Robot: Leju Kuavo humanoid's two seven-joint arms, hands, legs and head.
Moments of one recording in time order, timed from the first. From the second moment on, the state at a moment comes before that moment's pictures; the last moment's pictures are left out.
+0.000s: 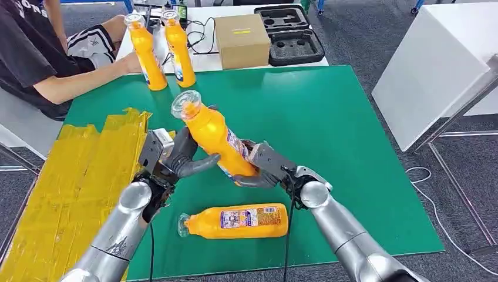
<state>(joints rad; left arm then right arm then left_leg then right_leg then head) -0.38 -0.05 -0.21 -1.30 0.03 -0.32 -0.29 -0.58 0.08 0.53 -0.96 0.17 0.28 -0.34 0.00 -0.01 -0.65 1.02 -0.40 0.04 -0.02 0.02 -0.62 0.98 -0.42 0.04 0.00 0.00</state>
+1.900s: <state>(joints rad) -0.37 -0.04 -0.16 -1.31 0.14 -0.27 -0.32 -0.61 0.07 0.58 -0.96 0.22 0.25 -0.31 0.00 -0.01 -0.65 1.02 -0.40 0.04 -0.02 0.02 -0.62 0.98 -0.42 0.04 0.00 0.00</state>
